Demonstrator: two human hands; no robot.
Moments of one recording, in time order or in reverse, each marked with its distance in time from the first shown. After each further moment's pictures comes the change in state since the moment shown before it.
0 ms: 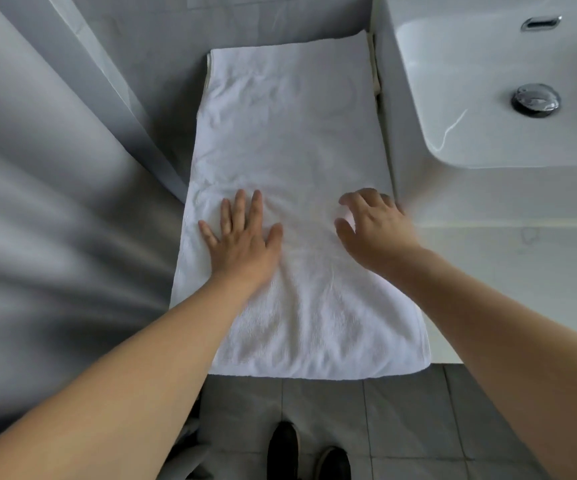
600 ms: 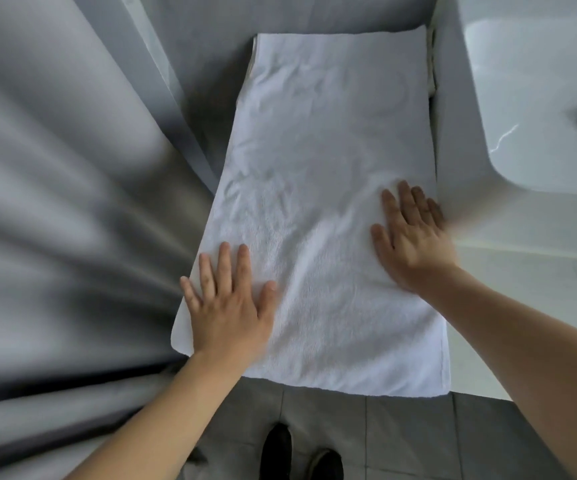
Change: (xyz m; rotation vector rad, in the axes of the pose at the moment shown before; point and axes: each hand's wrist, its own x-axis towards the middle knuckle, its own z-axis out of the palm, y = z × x) left_hand -0.096 -0.051 0.014 0.061 -0.038 -0.153; right_hand 0.022 0.028 0.038 -0.217 0.019 -0.048
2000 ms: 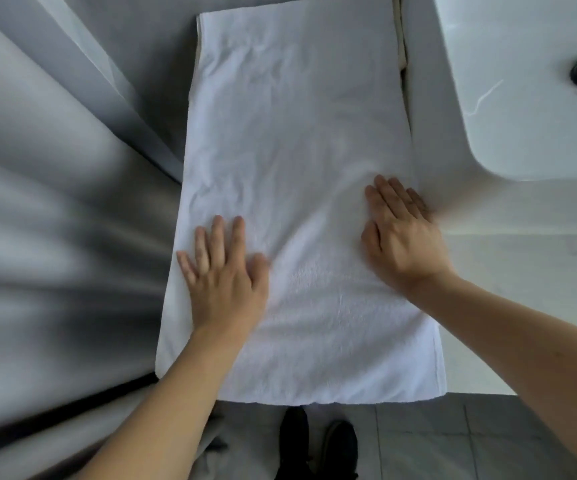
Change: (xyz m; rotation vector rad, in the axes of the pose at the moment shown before) left_hand 0.062 0.030 -0.020 -0.039 0.024 0.080; right_hand 0.001 0.004 0.005 0.079 0.238 -0.048
